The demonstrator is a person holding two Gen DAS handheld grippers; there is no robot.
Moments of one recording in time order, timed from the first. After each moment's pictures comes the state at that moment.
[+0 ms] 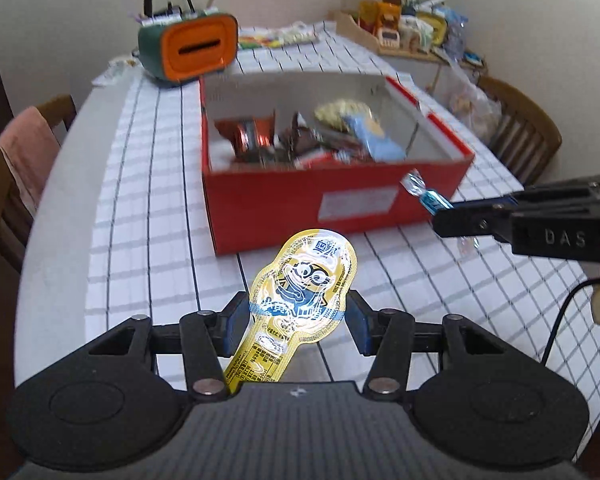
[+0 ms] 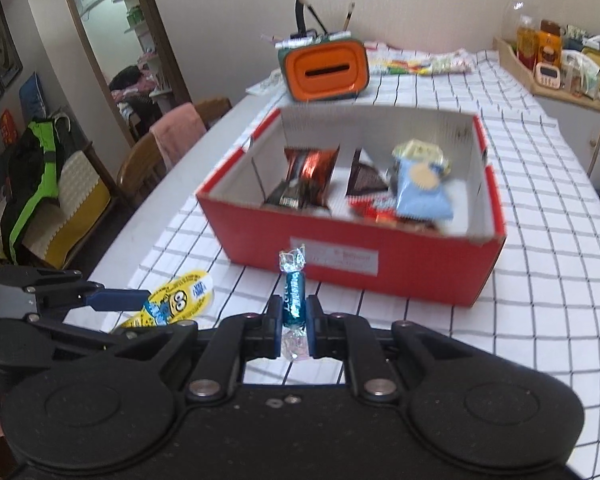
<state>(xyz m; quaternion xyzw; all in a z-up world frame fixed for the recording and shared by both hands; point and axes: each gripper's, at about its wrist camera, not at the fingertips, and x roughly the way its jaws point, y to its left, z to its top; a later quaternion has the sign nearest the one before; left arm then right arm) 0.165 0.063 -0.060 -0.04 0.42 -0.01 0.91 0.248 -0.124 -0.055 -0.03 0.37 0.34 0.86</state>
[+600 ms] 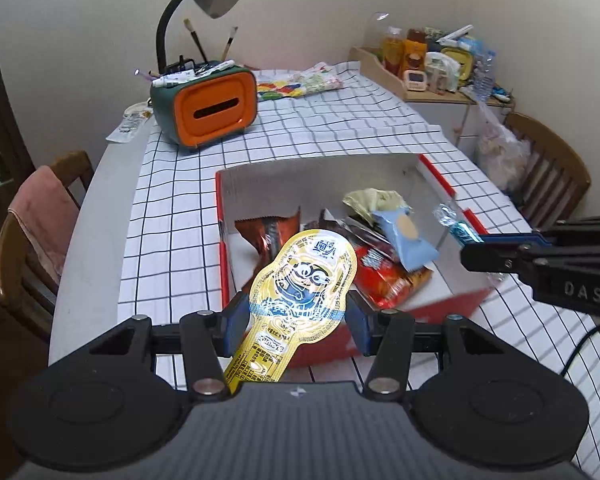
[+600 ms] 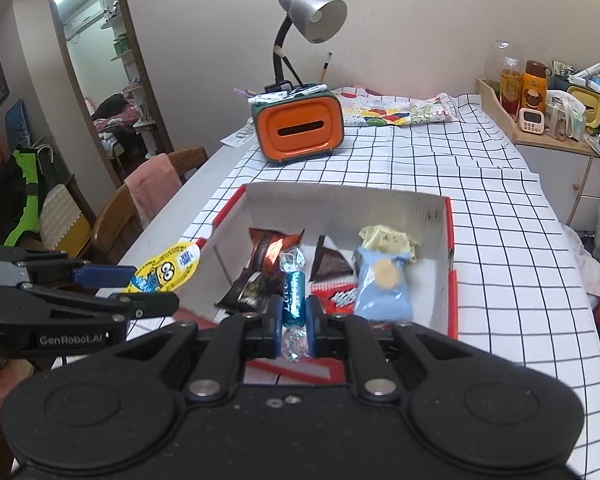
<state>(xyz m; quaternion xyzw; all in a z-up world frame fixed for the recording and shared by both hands) 0.254 0.071 -0.017 -0.02 0.40 0.03 0.92 0.314 -0.122 -0.019 -0.02 0.34 0.32 0.88</state>
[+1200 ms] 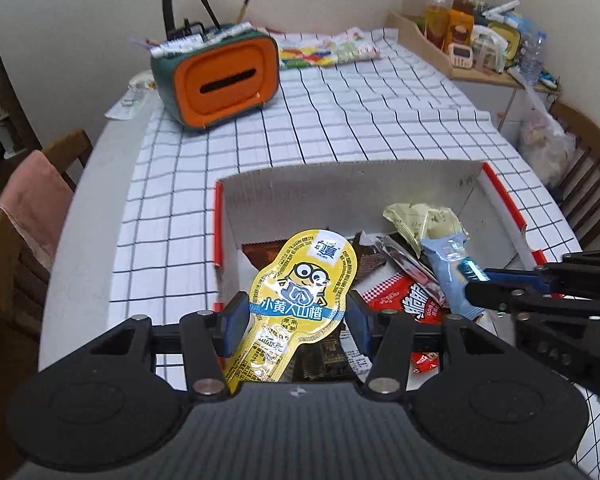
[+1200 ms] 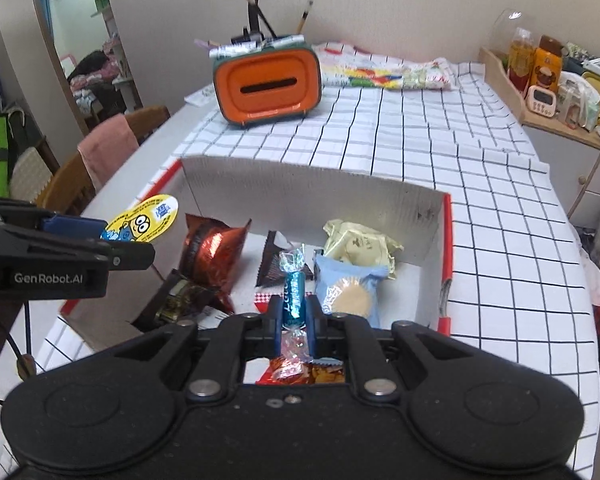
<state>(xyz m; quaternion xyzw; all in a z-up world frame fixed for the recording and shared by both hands) 0.347 0.081 -0.043 -0.03 0.45 0.06 0.89 0.399 -0.096 -0.065 -0.08 0.40 0.30 0.86</state>
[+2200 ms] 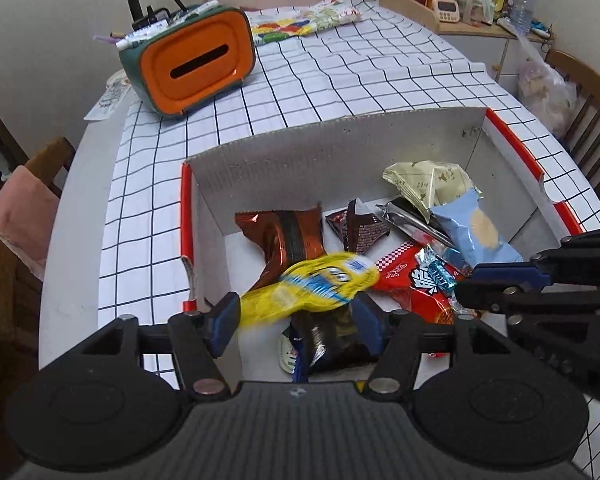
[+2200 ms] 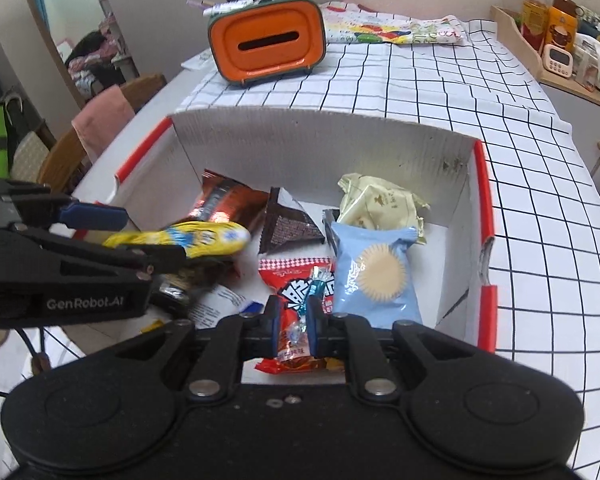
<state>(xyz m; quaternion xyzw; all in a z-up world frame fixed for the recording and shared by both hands) 0.360 0.068 -0.068 0.03 0.48 0.05 0.88 0.403 -0.092 -0.085 -0.06 0.44 0.31 0.84</state>
